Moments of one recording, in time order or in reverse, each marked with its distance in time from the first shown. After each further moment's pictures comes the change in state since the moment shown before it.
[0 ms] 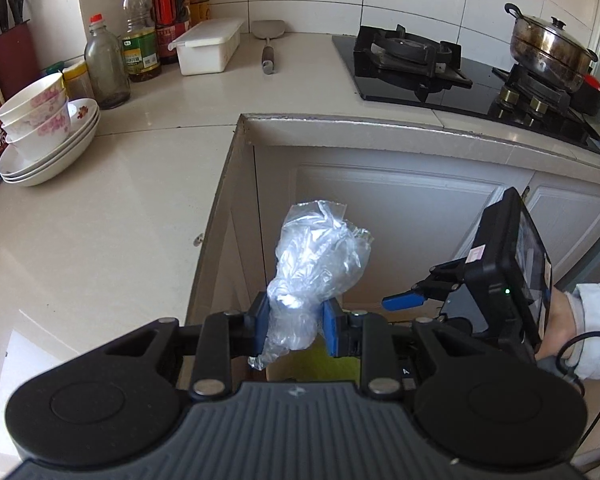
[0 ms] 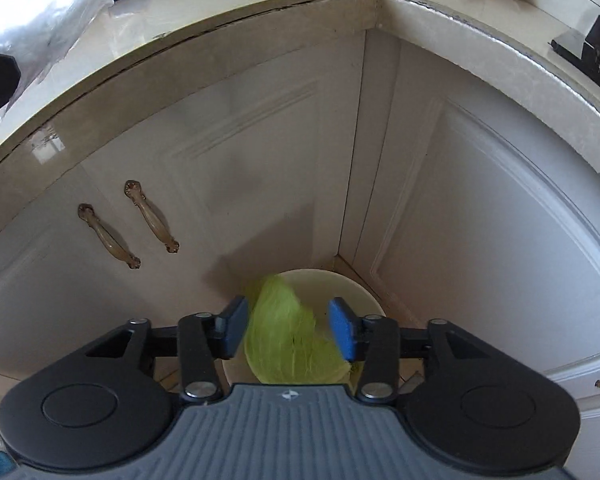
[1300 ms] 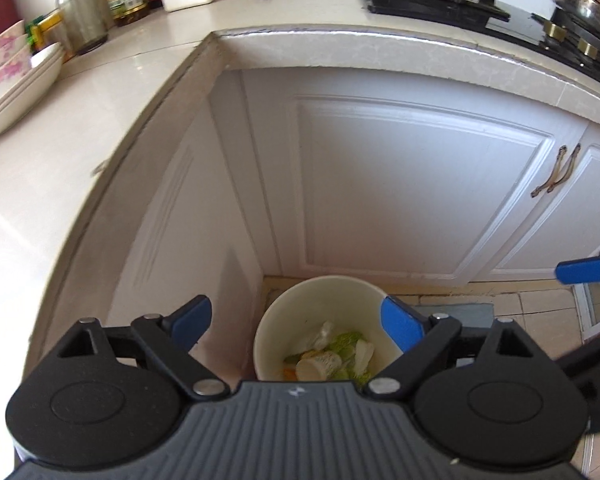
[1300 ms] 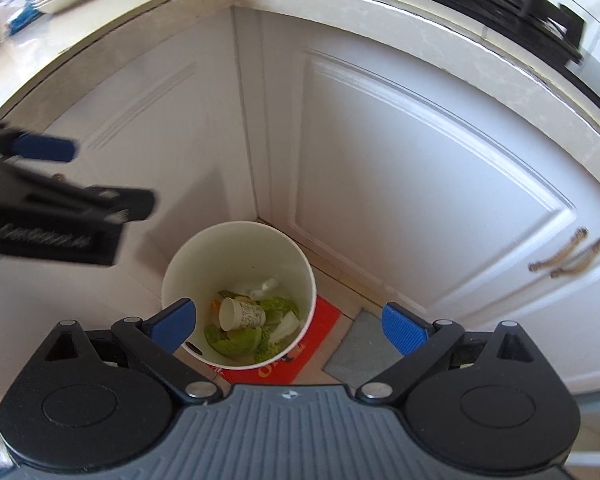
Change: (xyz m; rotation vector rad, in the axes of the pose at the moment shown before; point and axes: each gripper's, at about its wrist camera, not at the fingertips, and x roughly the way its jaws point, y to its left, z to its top) left arm 0.090 -0.050 -0.026 -0.030 0.125 0.134; right arm -0.065 -0.026 -0.045 0.271 0.088 -0.252
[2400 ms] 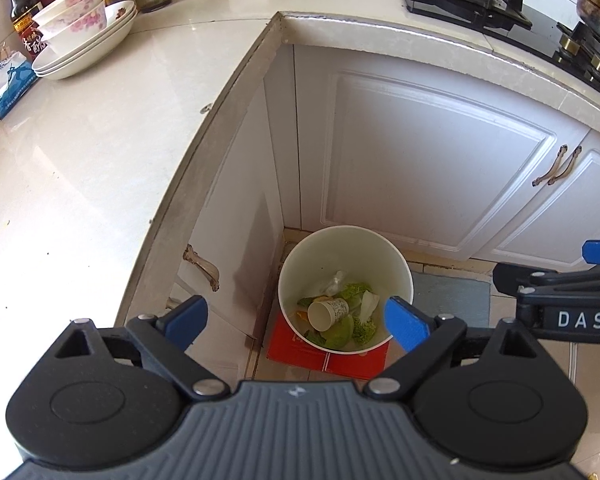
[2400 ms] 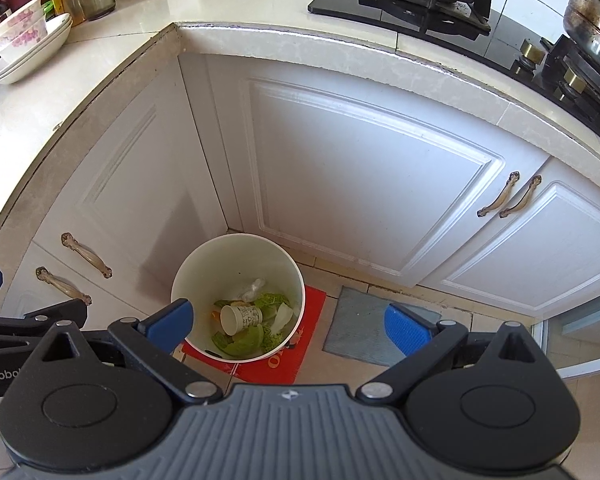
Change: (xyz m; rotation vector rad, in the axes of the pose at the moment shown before) left arm -0.071 0.026 -0.023 -0.097 0.109 0.021; right arm -0.073 0.020 0.002 0.196 -0.028 -0.087
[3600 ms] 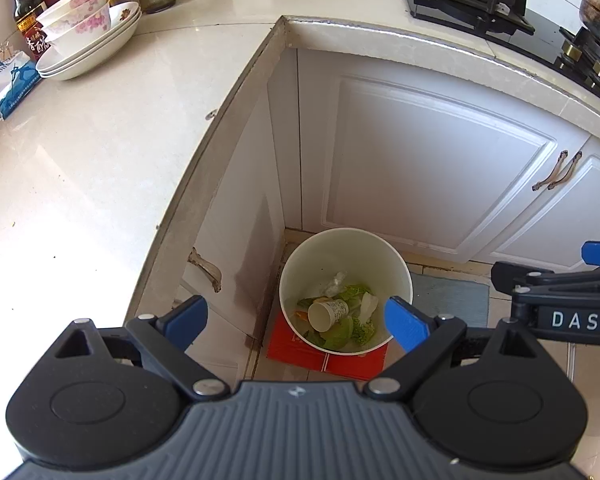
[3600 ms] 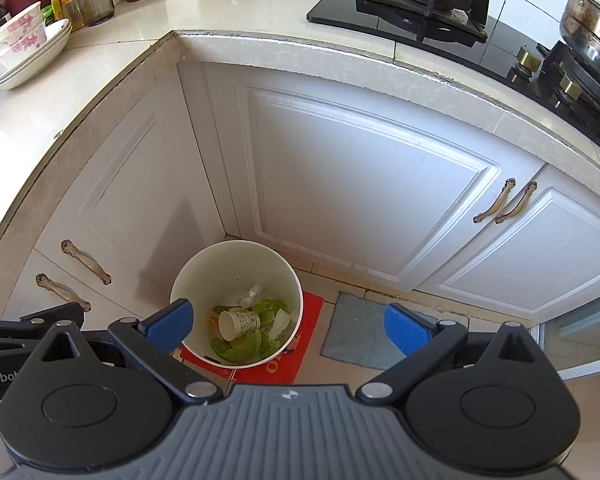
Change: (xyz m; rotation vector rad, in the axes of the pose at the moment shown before) left arm -0.004 0.003 0.003 -0.010 0.002 0.000; right arm -0.005 0.000 0.005 -0.002 -0.011 -0.007
